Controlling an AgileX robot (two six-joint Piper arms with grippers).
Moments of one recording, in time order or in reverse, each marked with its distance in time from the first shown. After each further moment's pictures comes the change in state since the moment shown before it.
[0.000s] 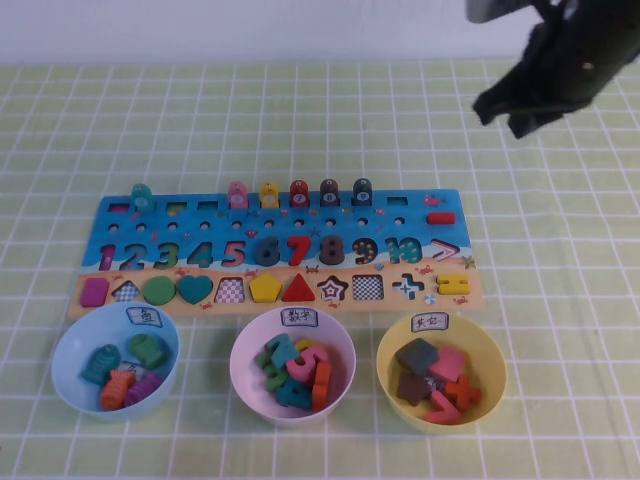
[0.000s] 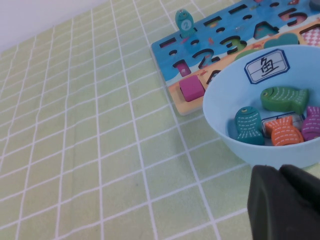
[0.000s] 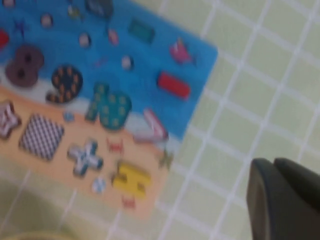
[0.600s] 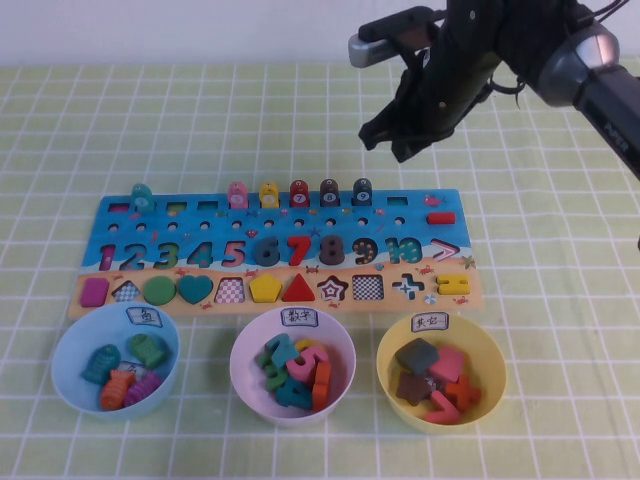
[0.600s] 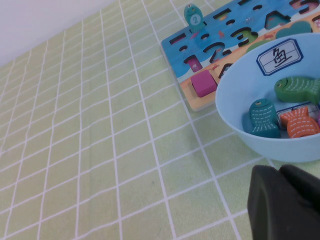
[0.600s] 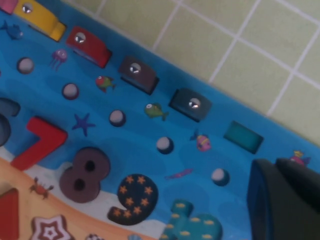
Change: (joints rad) right arm 0.088 0.467 -0.486 0.102 0.006 0.002; left arm 0.000 0.000 0.000 0.071 0.007 0.000
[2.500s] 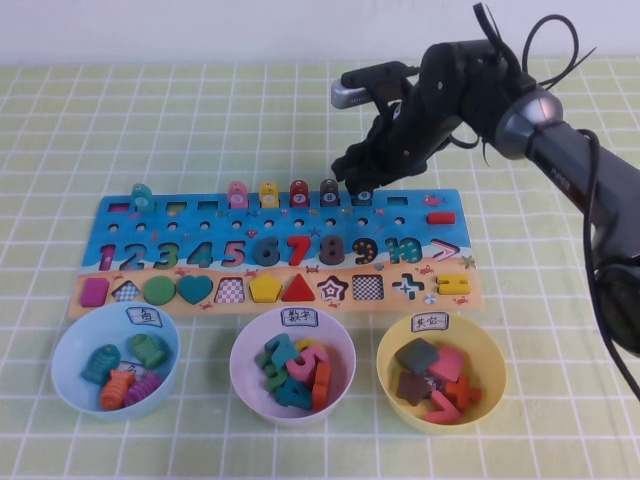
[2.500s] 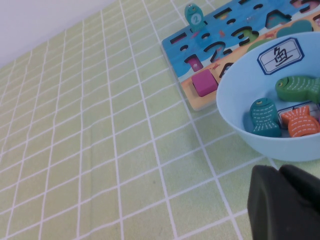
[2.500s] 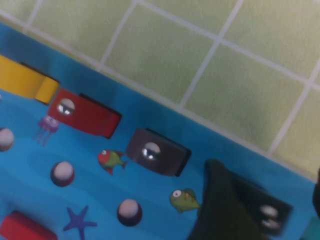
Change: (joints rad) right arm 0.000 0.176 -0.013 0.125 -0.226 0.000; left arm 0.000 0.000 0.000 0.005 0.001 0.000
